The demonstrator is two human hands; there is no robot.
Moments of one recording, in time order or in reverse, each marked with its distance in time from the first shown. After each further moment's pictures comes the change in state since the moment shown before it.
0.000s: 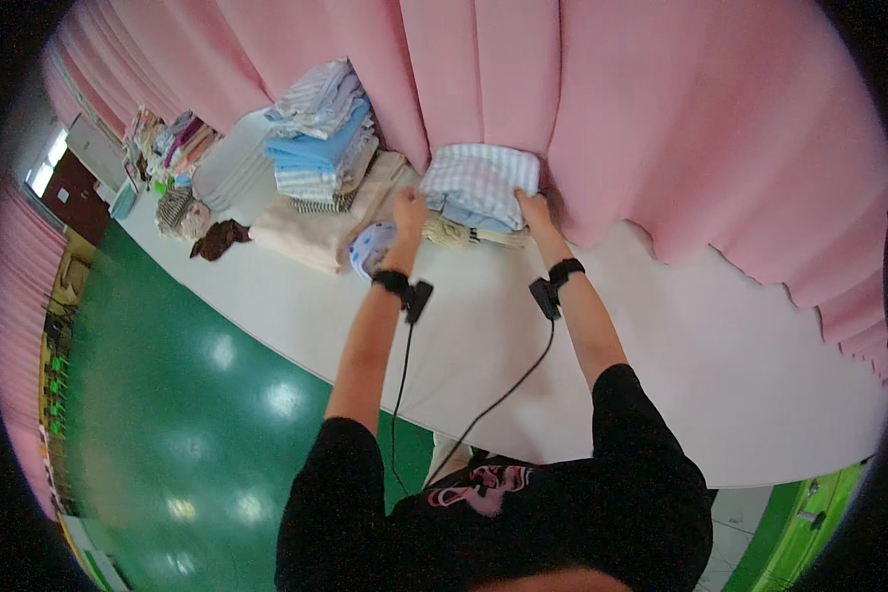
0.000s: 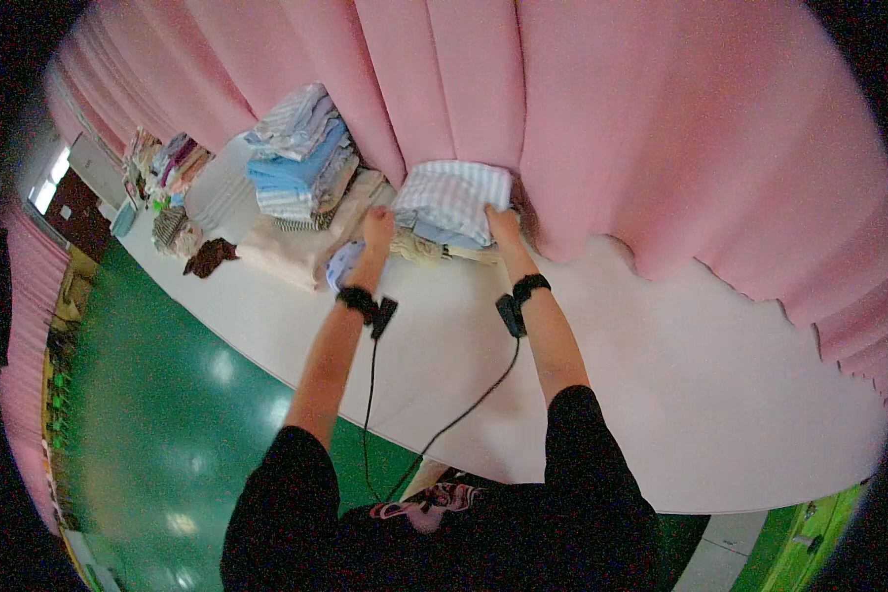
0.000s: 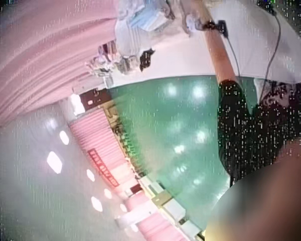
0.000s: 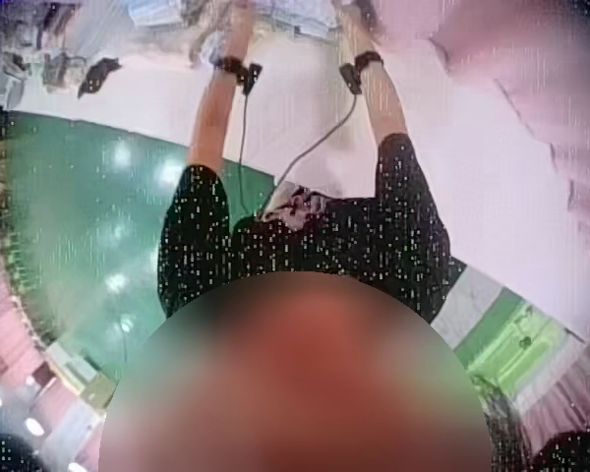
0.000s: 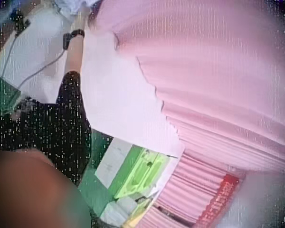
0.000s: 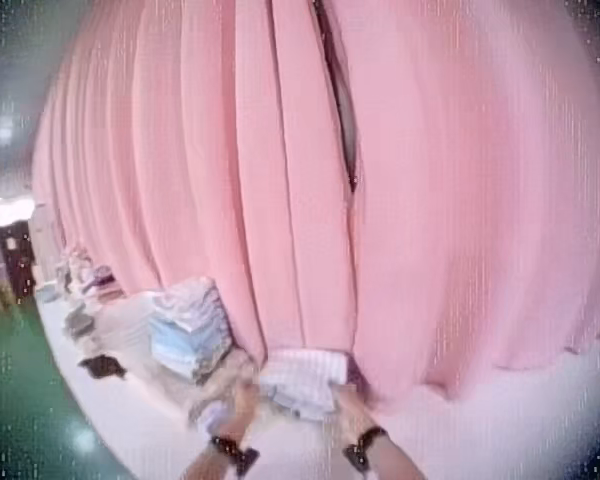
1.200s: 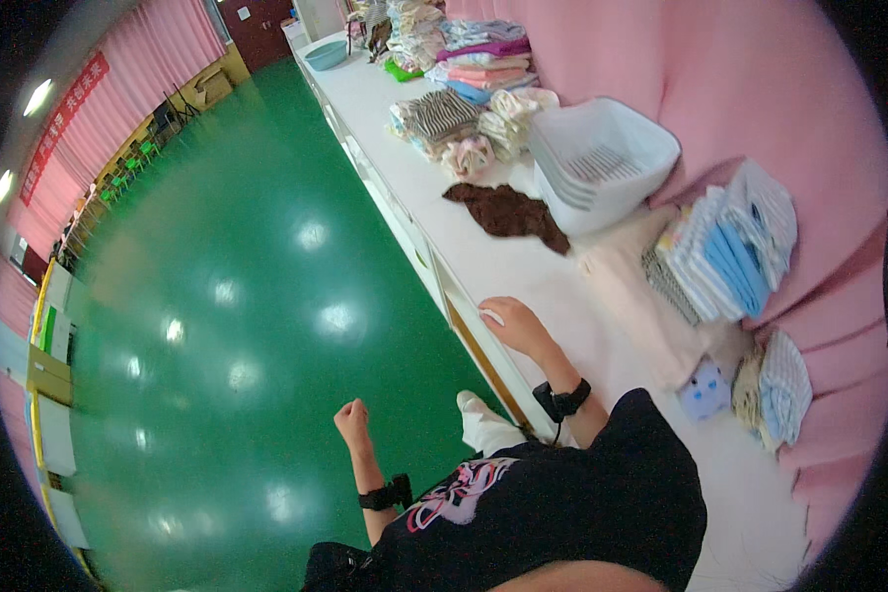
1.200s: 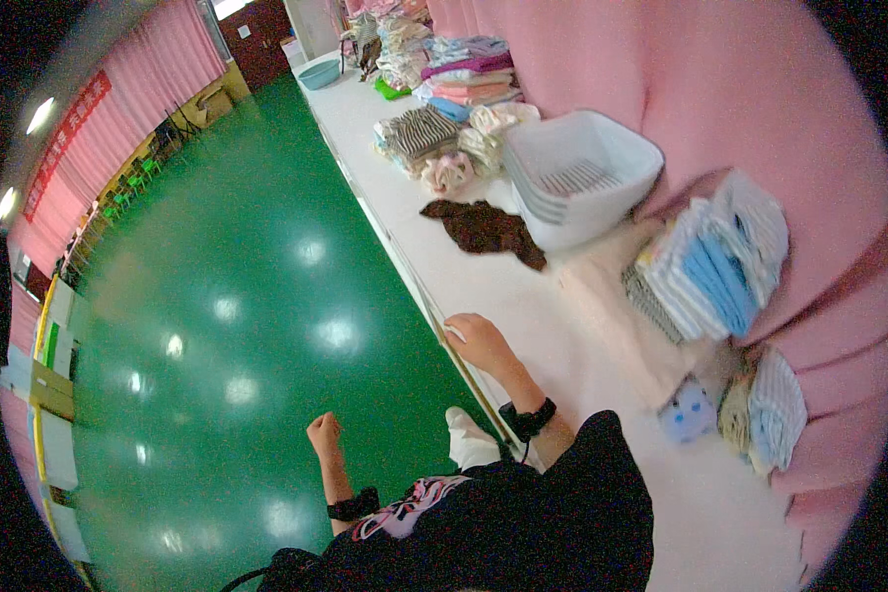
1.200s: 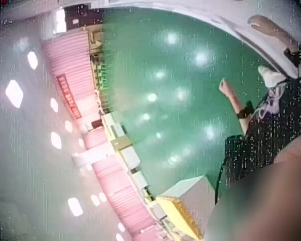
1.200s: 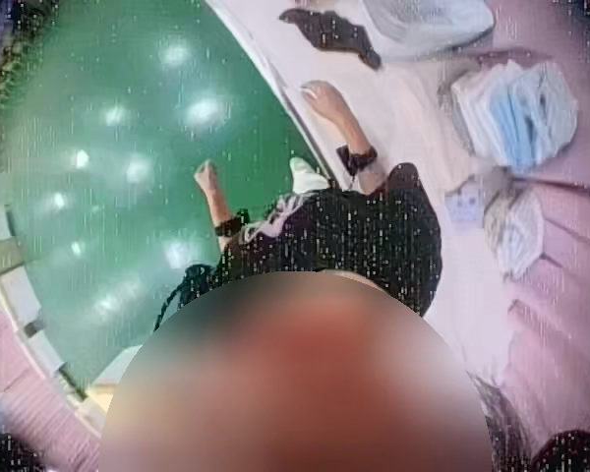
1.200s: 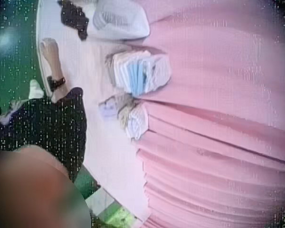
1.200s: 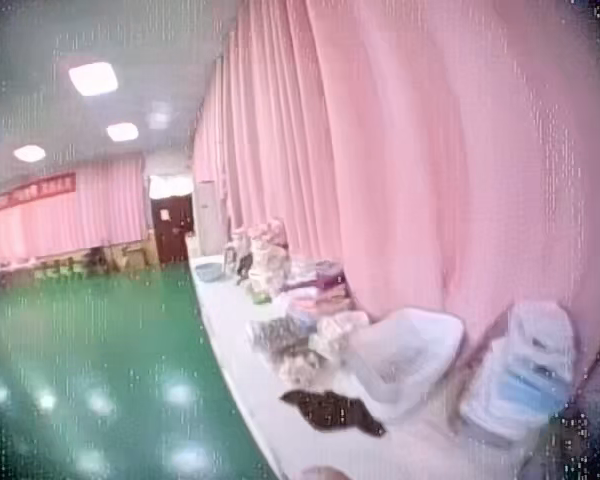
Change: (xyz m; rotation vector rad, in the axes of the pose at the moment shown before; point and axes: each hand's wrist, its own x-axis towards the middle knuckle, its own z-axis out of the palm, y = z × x) left_hand -0.296 -0.307 -0.634 -0.205 1.003 -0.698; right_hand -0.385 -0.242 0.591 -0.117 -1.105 -0.962
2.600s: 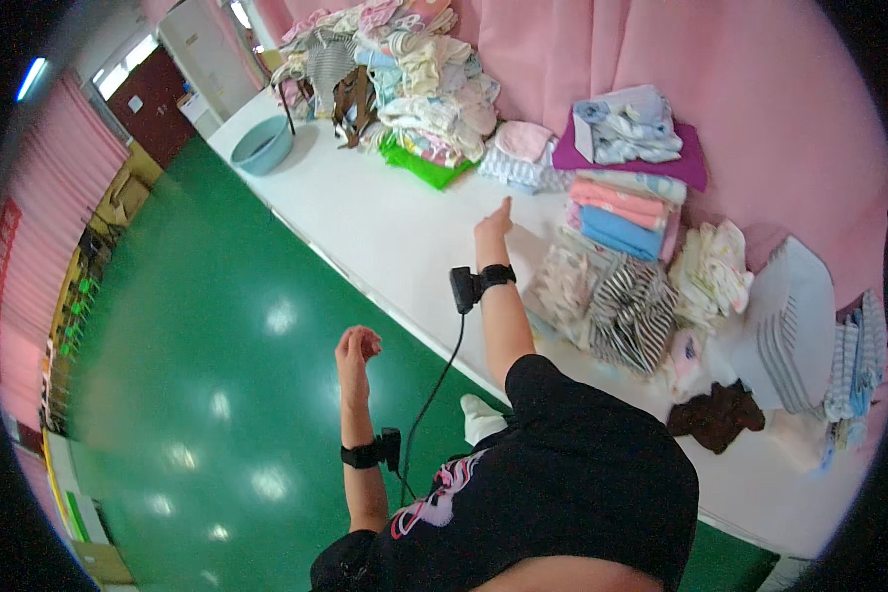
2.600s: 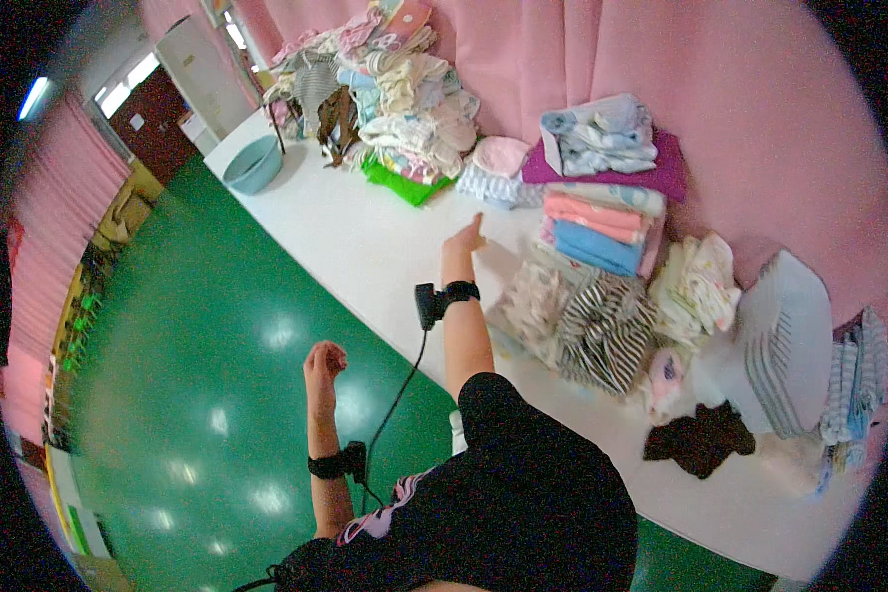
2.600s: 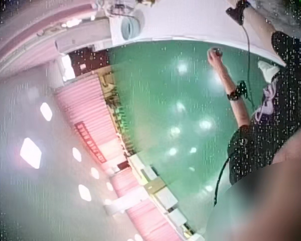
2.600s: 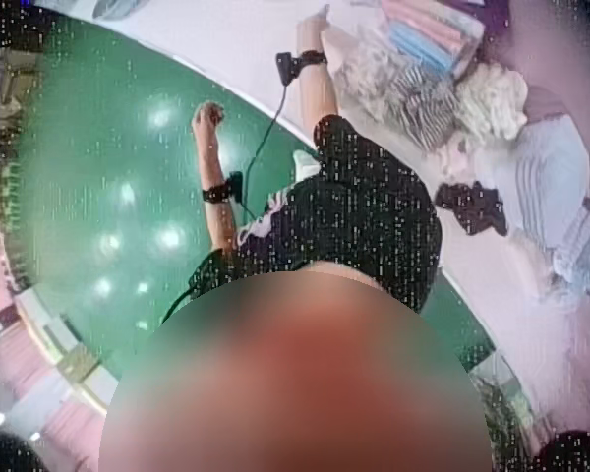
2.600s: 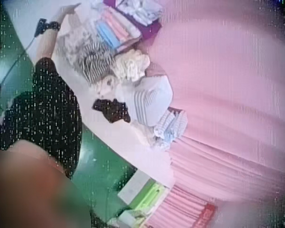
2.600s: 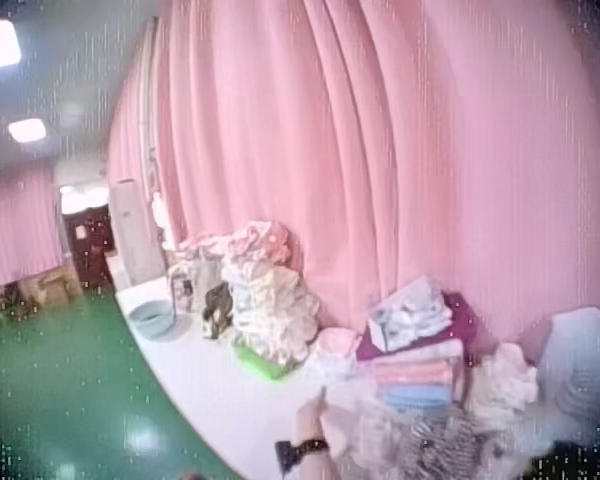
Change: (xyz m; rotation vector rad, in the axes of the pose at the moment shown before) left_hand 0.801 0.247 0.306 -0.247 -0.737 0.081; right_hand 0.841 0.338 0.179 1.669 1.690 0.581
